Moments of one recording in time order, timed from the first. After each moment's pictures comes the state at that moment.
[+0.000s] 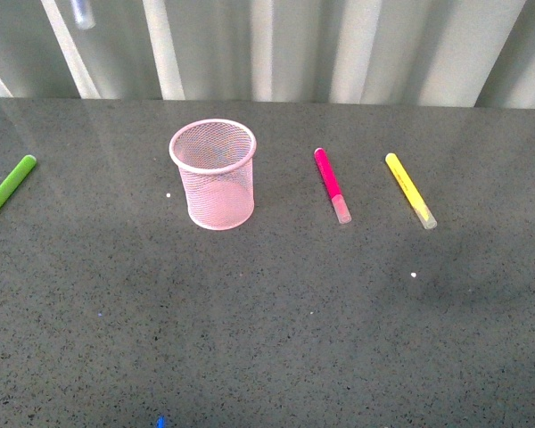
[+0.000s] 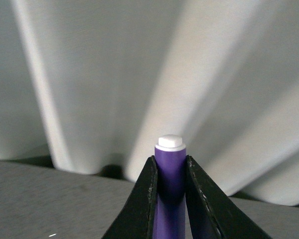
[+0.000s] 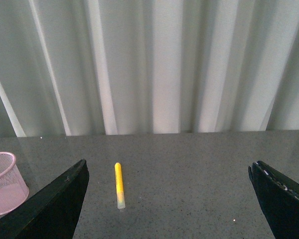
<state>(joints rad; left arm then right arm) -0.10 1.96 1.37 0.38 -0.13 -0.26 0.00 0.00 0.02 0.00 0.00 0.00</state>
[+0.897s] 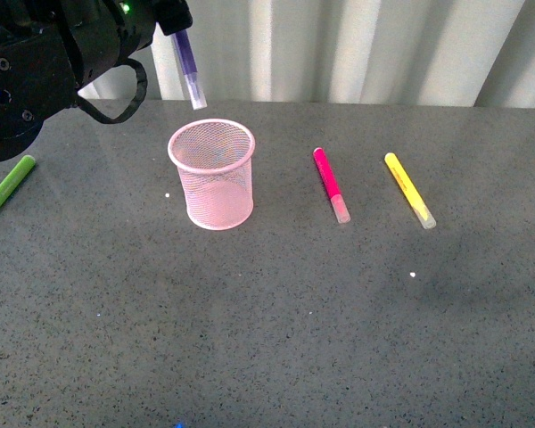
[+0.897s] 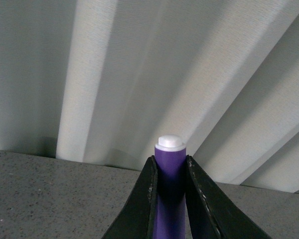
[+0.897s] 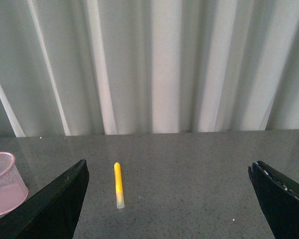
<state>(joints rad) -0.26 2.13 1.05 1.06 -0.17 -0.35 0.00 0.00 0.02 0.00 0.00 0.00</state>
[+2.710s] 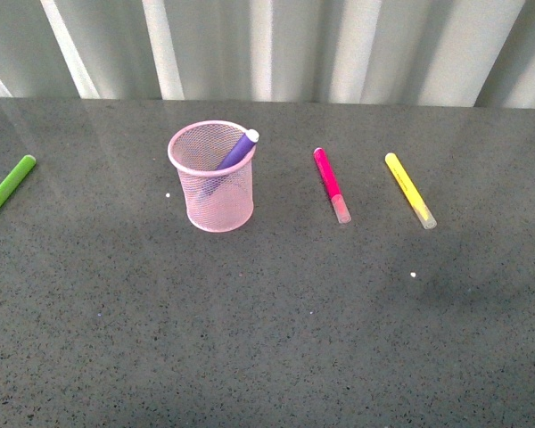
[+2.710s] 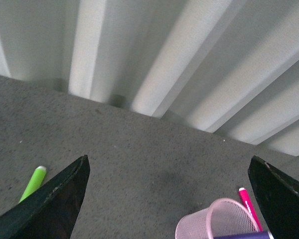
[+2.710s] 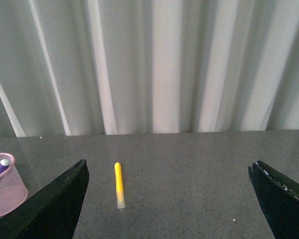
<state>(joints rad) 0.09 1.56 0.71 0.60 0.19 -0.32 0.00 0.00 0.02 0.00 0.00 0.00</state>
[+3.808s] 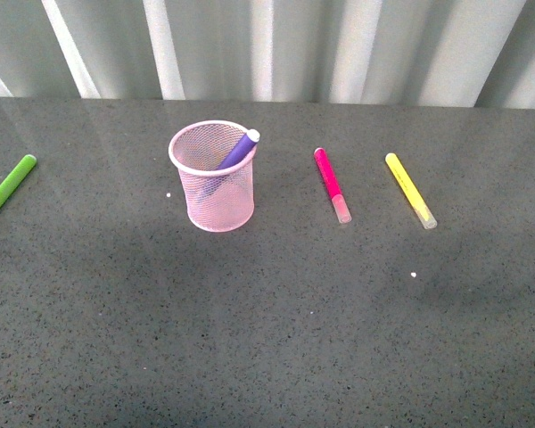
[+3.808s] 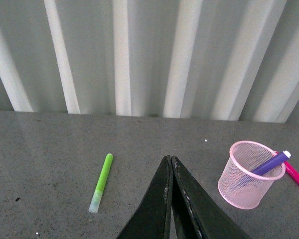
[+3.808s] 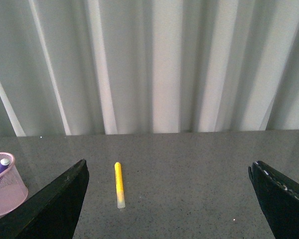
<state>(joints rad) 0.13 0.77 0.02 0.73 0.12 -0.01 0.00 0.00 0.02 0.00 0.00 0.00</state>
